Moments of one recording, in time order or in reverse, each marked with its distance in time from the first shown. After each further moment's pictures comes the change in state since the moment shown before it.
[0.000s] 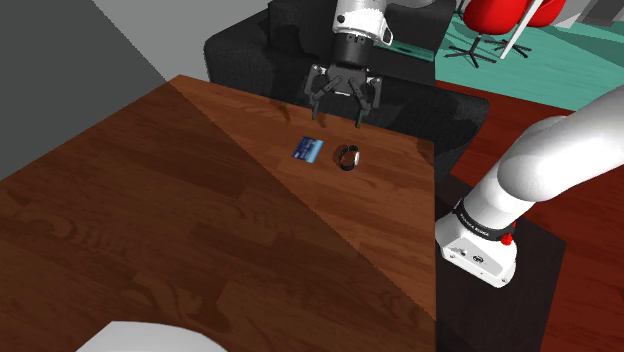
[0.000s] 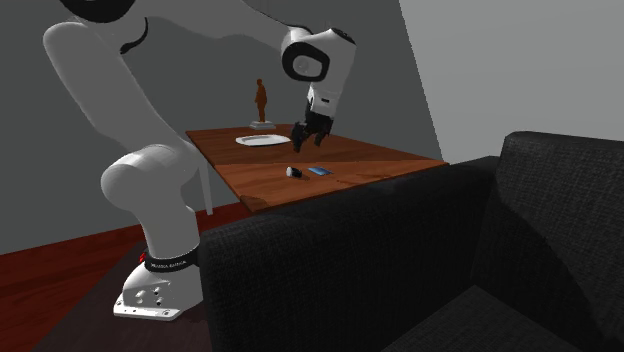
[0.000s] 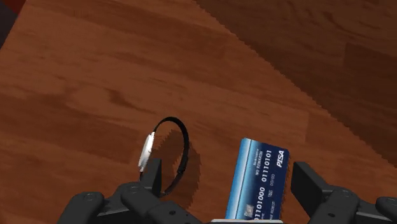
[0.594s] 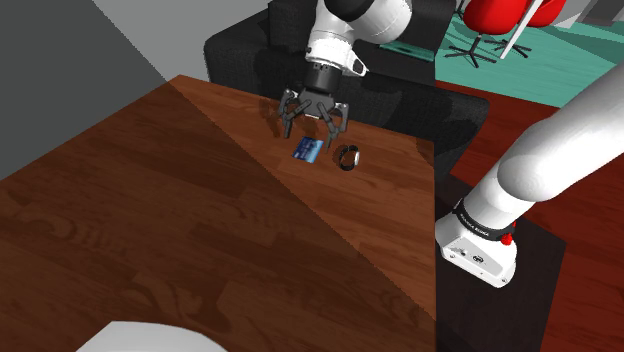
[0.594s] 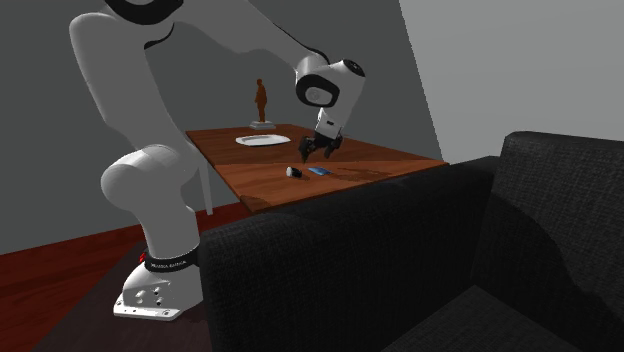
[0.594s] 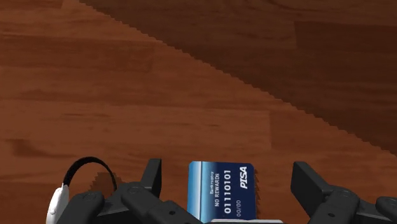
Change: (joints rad) arm 0.002 0.200 0.073 0.020 0.121 0.185 0.166
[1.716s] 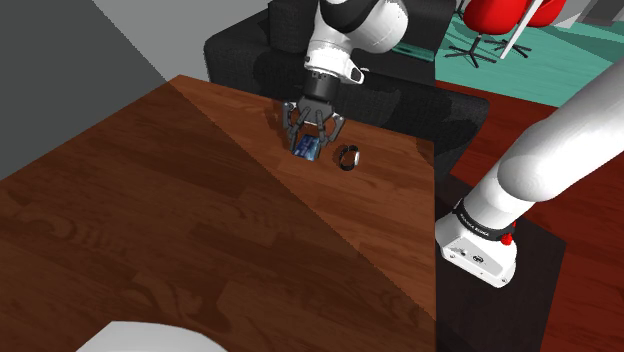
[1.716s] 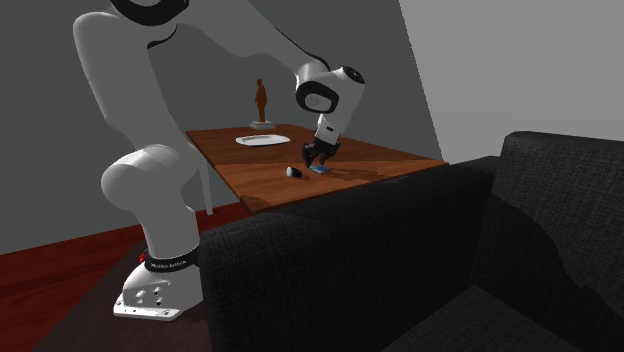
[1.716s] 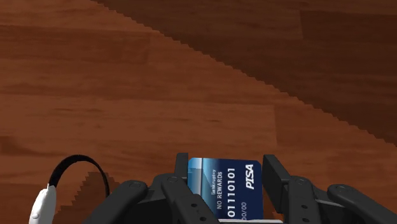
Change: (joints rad) arm 0.004 0.025 0.009 -0.019 0.008 0.042 -0.015
